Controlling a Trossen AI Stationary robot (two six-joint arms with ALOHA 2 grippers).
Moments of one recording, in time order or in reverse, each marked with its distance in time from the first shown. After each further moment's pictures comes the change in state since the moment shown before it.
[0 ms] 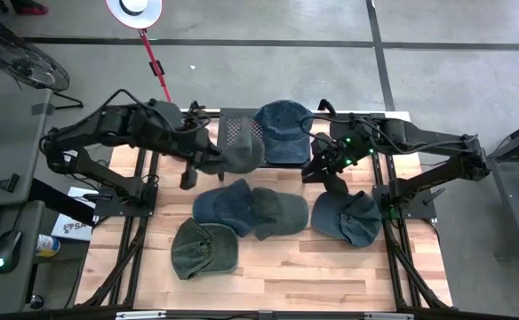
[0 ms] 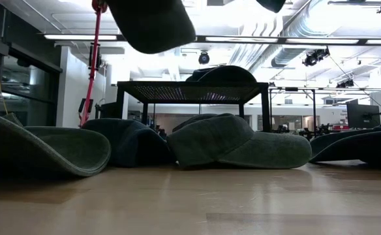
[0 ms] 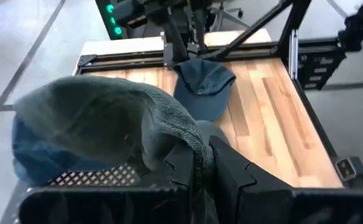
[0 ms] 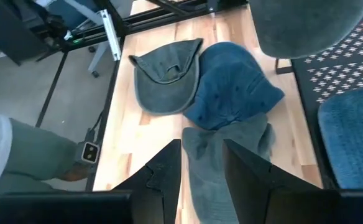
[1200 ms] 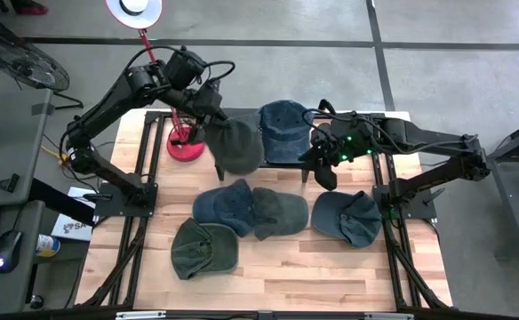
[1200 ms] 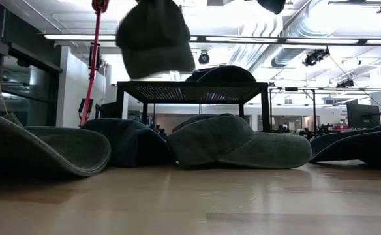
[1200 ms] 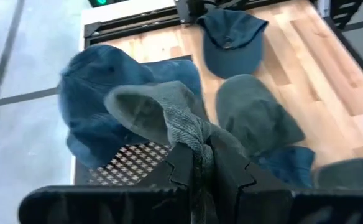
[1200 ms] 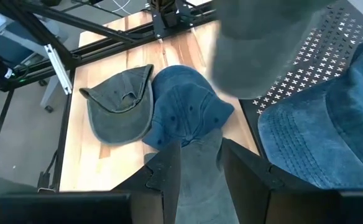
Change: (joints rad) left arm 0.545 0.180 0.089 -0.155 0.454 0.517; right arm 0.000 -0.001 0.000 0.046 0.212 0.090
